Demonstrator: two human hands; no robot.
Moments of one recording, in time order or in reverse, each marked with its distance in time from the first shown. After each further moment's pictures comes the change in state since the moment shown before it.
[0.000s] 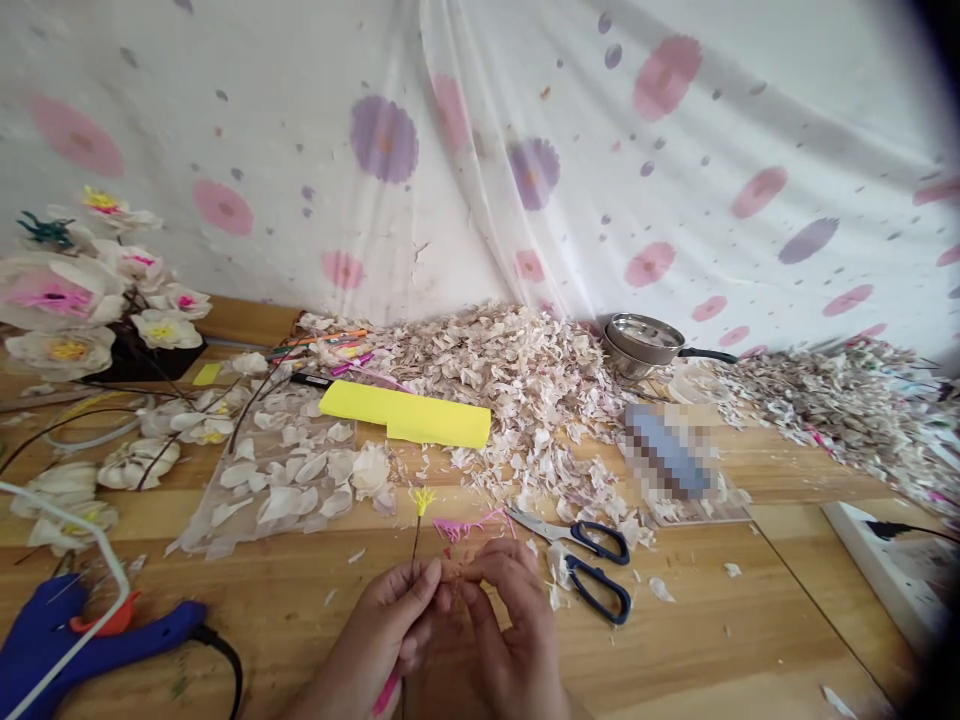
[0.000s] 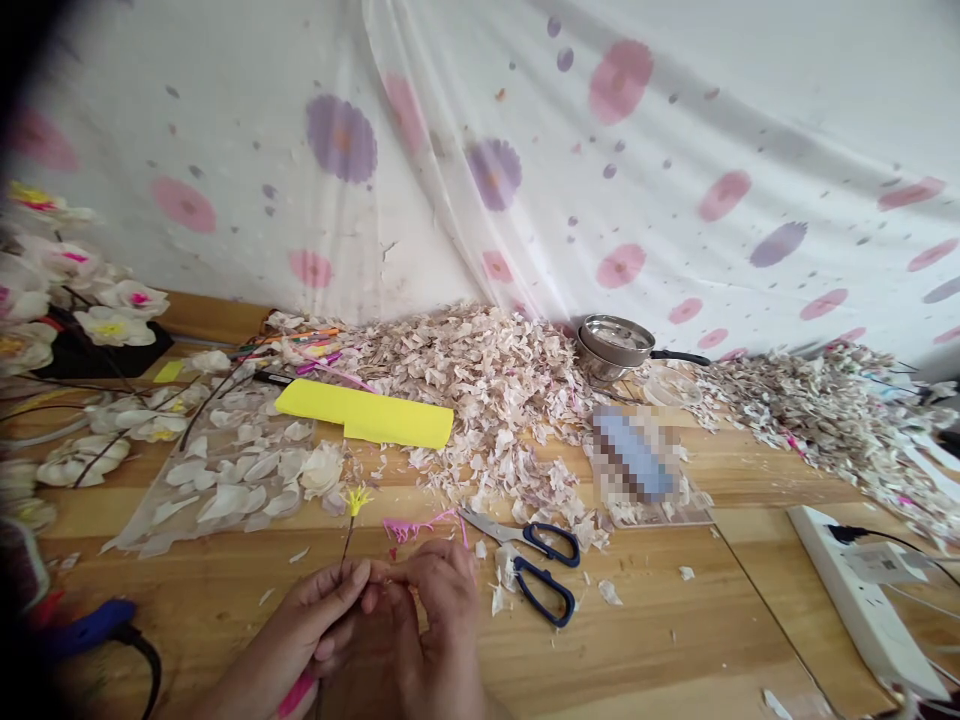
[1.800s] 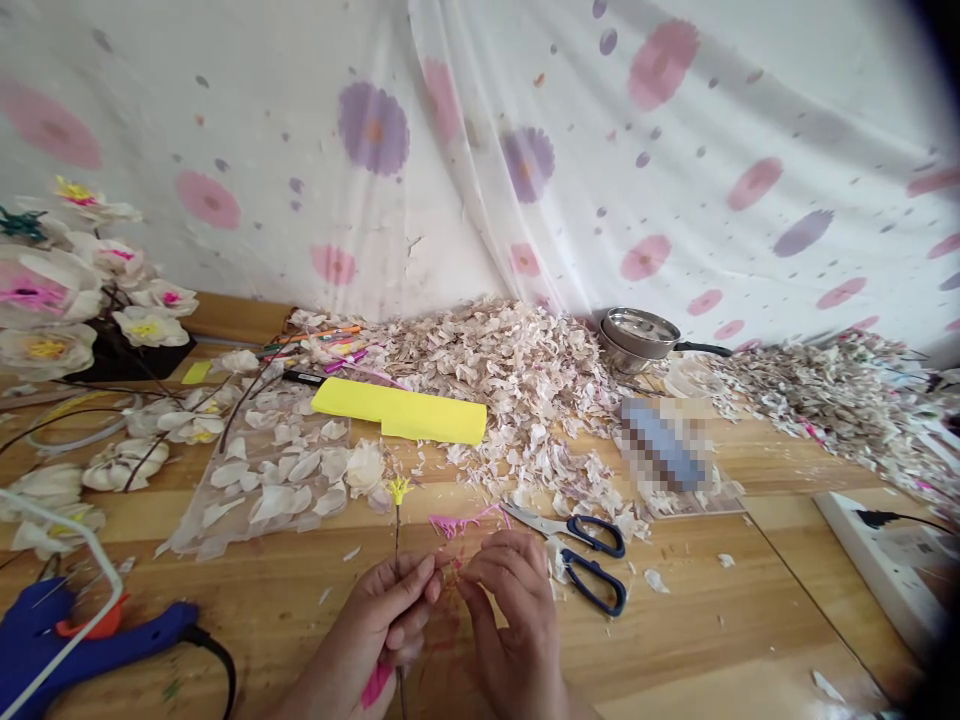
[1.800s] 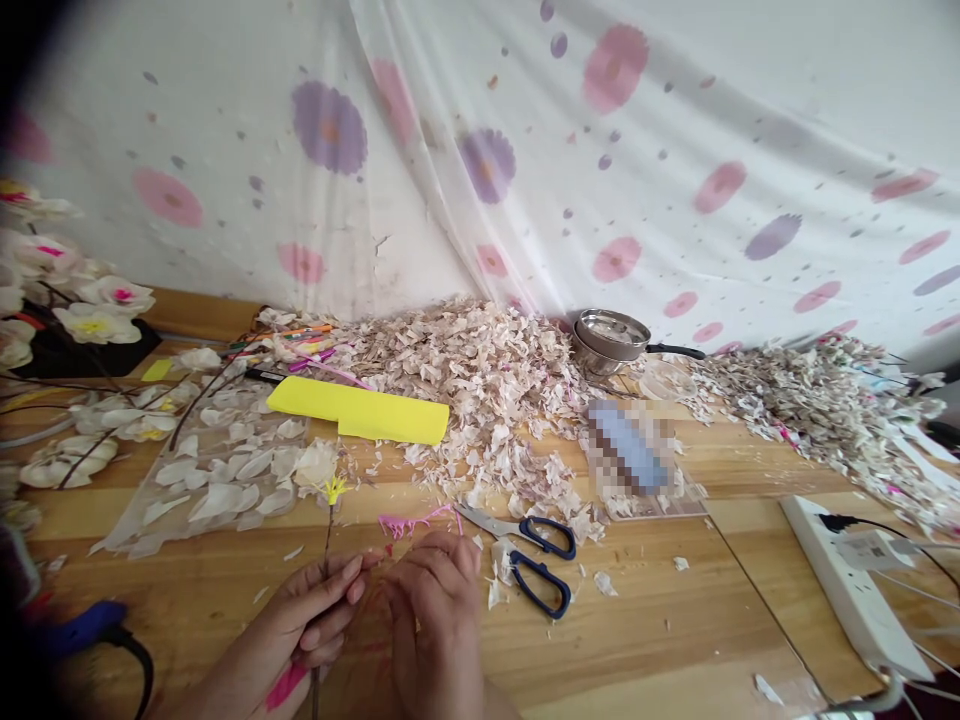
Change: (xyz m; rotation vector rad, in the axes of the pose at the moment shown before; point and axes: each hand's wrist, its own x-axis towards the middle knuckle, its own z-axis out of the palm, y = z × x) left_hand -0.002 0.008 0.001 -0.237 -0.001 -0.045; right_hand 0.009 -0.003 -0.004 -0.175 0.042 -0.169
